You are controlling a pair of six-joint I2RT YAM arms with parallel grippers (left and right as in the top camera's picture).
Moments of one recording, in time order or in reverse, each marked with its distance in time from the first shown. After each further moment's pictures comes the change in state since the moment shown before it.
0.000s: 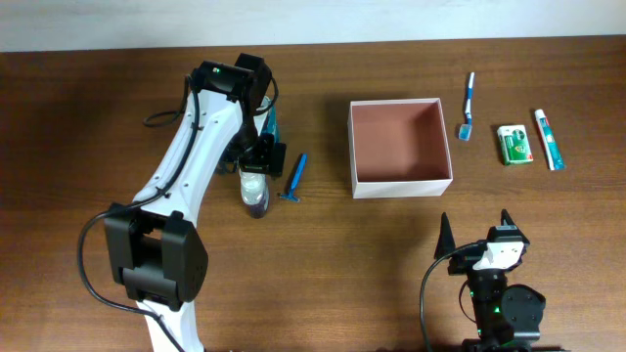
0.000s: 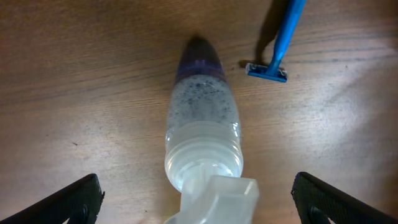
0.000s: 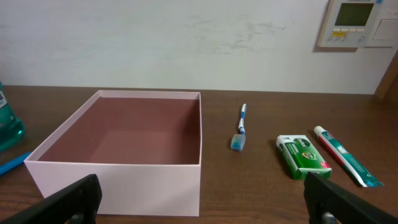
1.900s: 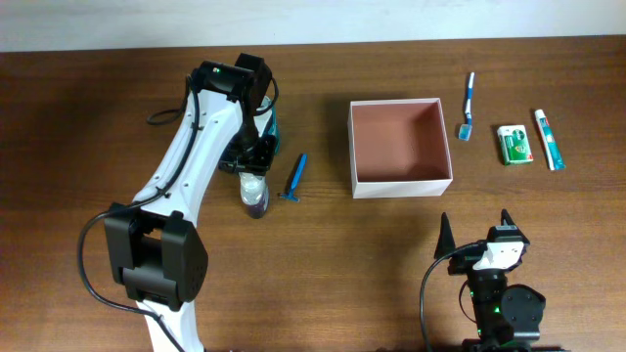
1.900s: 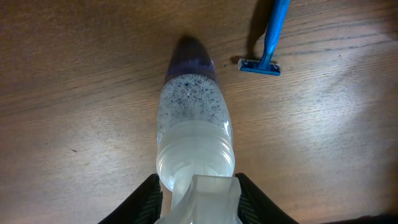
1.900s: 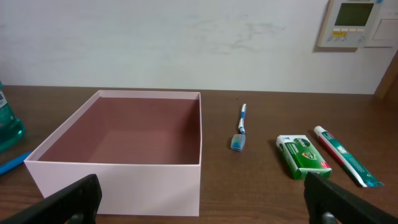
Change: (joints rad) left arm 0.000 0.000 0.000 -0.001 0.017 0.053; right arm 0.000 0.000 0.000 0.000 0.000 0.000
